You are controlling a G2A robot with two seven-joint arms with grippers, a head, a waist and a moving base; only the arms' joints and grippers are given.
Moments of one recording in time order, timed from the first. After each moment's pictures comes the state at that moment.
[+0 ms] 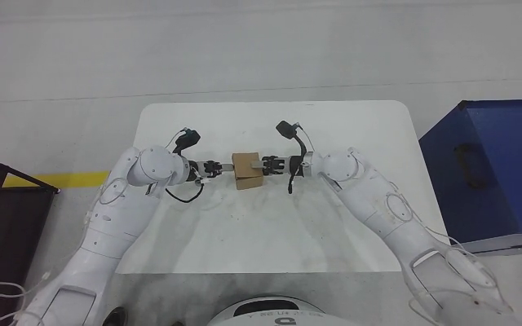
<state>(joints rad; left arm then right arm) 1.07 -1.09 -1.11 -1.44 0.40 0.31 -1.12 -0.92 -1.26 0.83 -1.10 -0.02 -0.23 0.81</state>
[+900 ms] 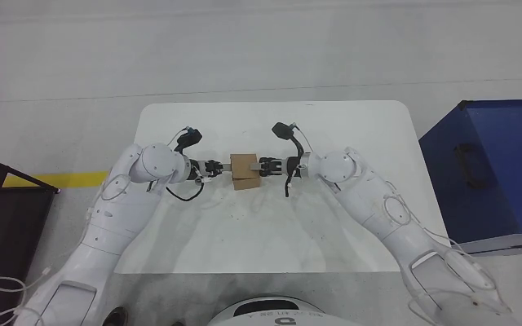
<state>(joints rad) 1.04 -1.09 -1.08 -1.41 0.40 0.30 -1.14 -0.93 -1.26 0.83 -1.14 -0.10 -0.21 0.80</state>
